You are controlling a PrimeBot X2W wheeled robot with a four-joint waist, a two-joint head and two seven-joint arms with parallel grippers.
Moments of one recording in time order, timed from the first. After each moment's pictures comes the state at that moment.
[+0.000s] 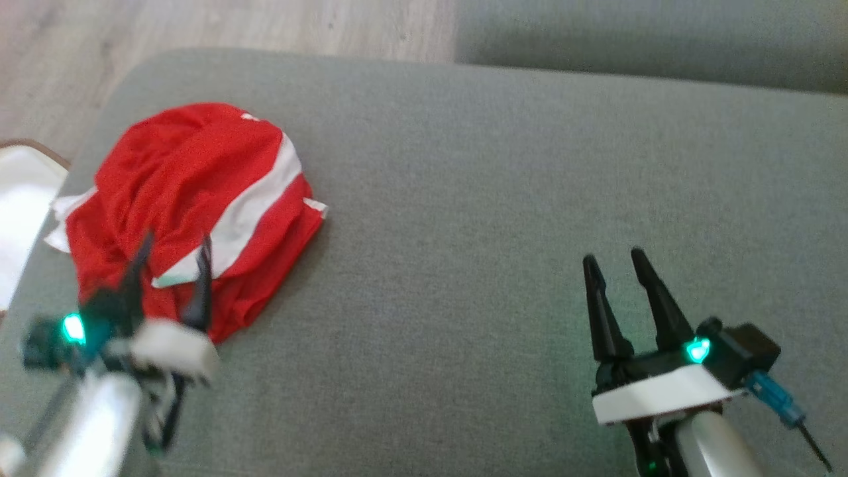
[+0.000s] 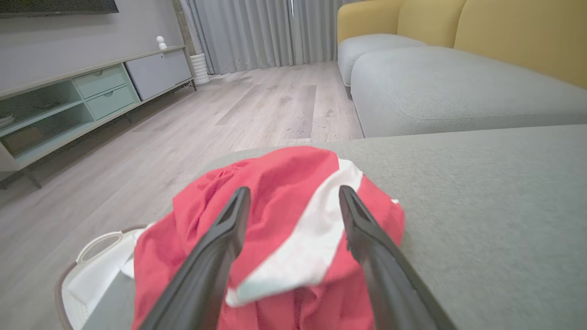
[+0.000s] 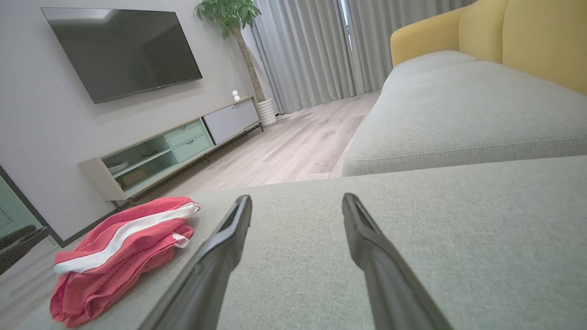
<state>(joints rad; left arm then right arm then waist) -0.19 0.33 -0.26 0.31 -0.31 0.06 -0.12 -0.02 -0.05 0.22 0.16 0.31 0.12 -0.25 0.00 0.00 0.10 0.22</state>
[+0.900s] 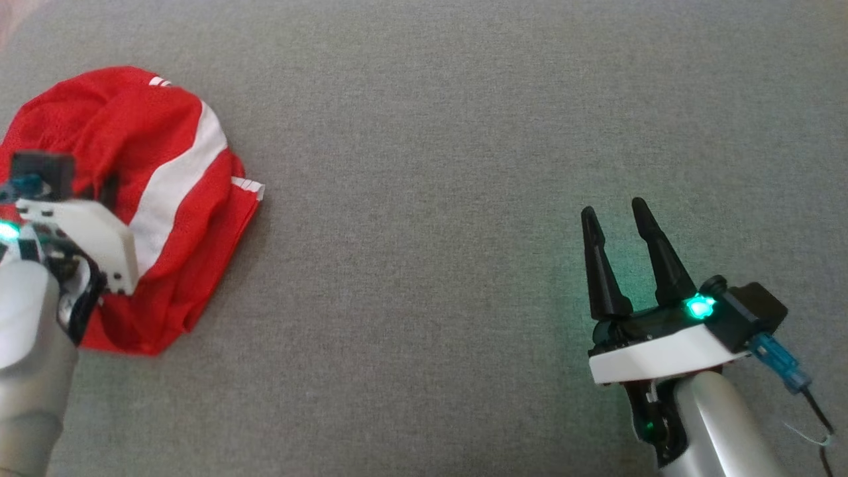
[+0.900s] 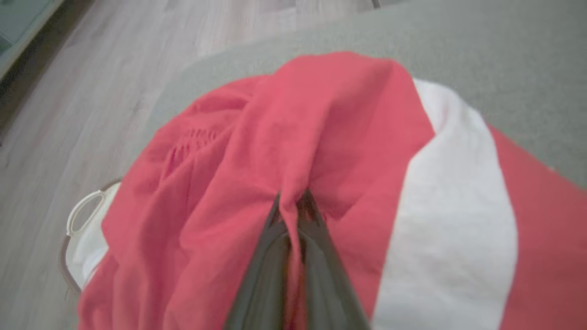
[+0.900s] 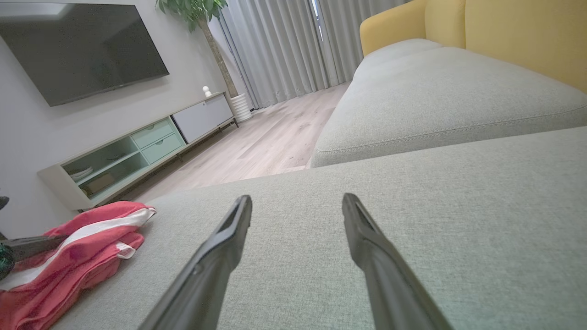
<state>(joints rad) -0.68 0.46 -0.36 0.76 -0.38 -0.12 0.24 -0.13 -0.05 0.23 0.14 0.30 0.12 -0.25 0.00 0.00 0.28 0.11</state>
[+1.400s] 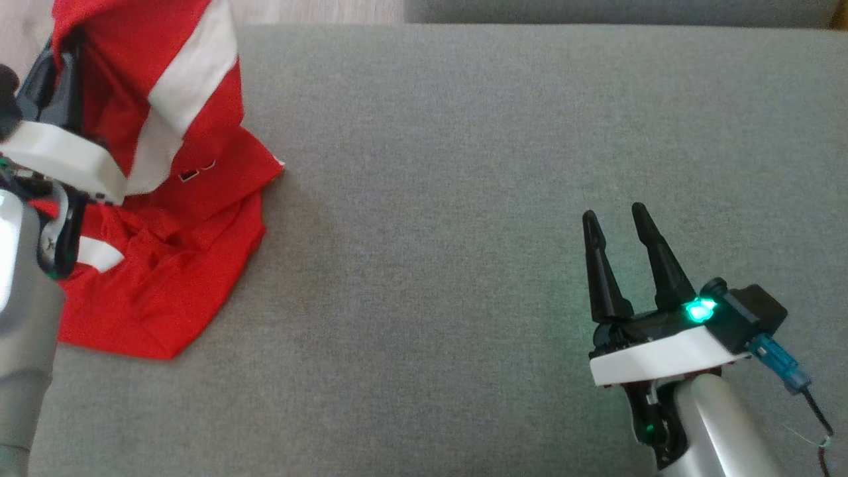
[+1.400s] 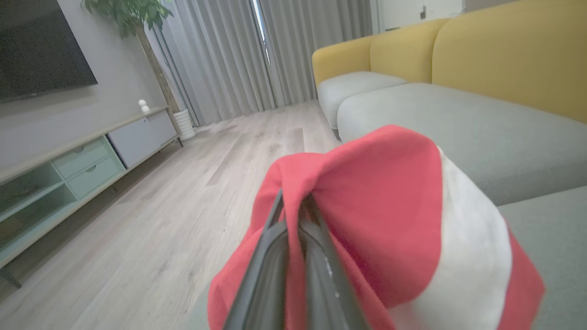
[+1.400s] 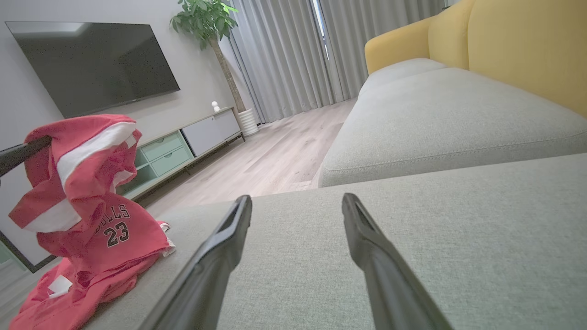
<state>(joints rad) -0.75 0.47 -0.31 0.54 -0.38 -0.08 -0.03 -0.13 -0.05 0.23 0.16 0.32 0.12 -0.25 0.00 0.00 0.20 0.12</state>
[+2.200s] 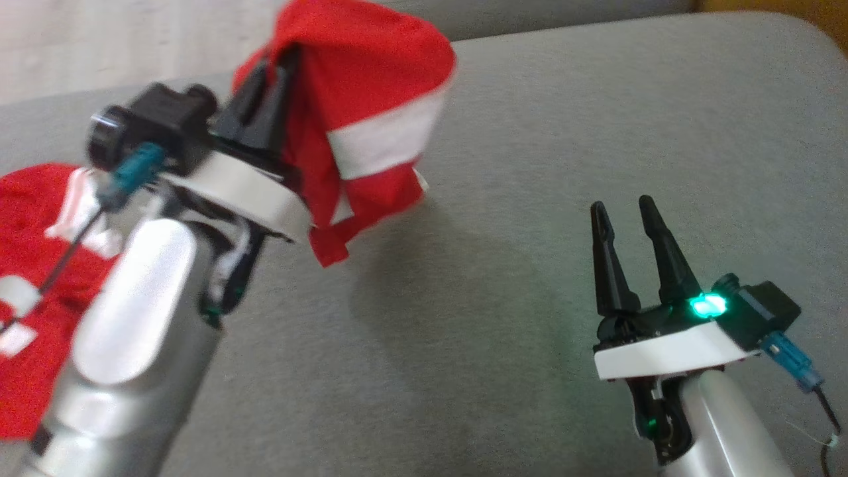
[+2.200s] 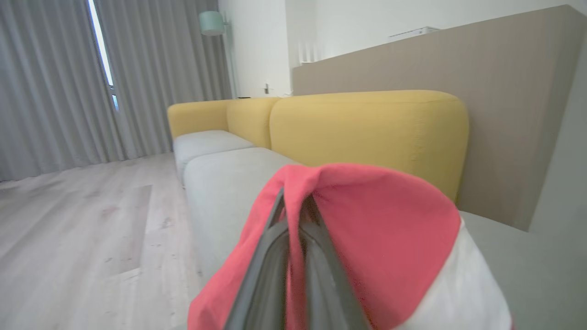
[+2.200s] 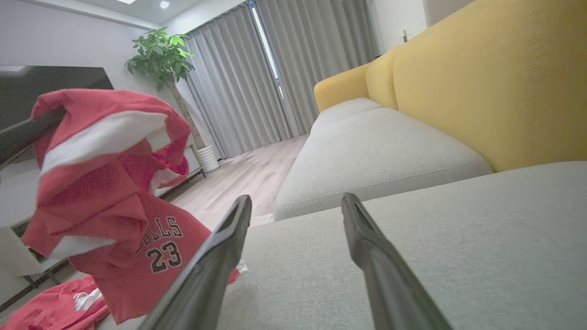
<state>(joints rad) -0.64 0.32 -0.46 0.09 -0.44 -0.01 0.12 -0.13 -0.05 0.22 0.14 0.36 0.12 -0.25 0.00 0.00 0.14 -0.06</state>
